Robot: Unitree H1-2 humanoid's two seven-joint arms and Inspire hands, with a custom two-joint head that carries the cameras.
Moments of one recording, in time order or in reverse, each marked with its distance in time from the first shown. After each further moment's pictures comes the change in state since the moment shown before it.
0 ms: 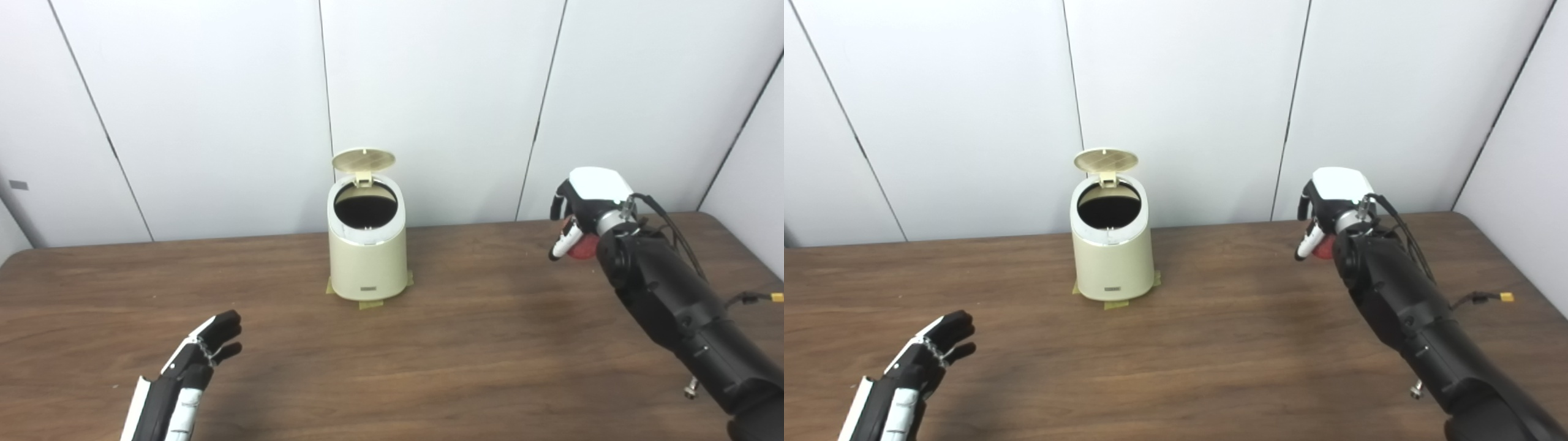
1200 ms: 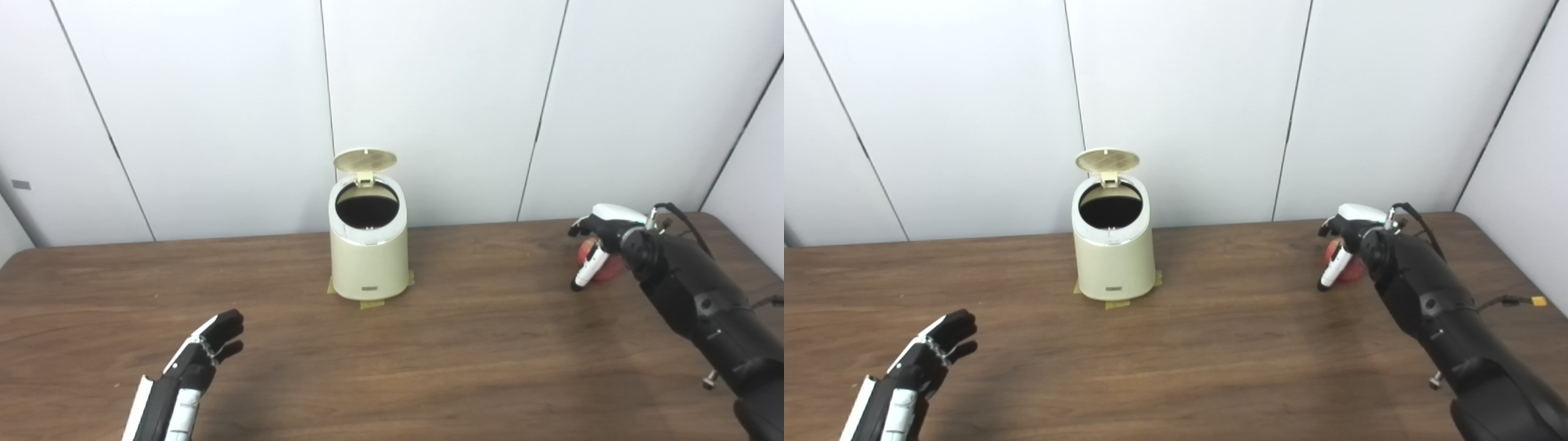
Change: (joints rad) left arm -0.001 0.003 -0.002 0.002 -0.015 -0.001 -0.013; right arm -0.066 -0.026 -0.018 0.361 0.125 -0.087 0.143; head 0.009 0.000
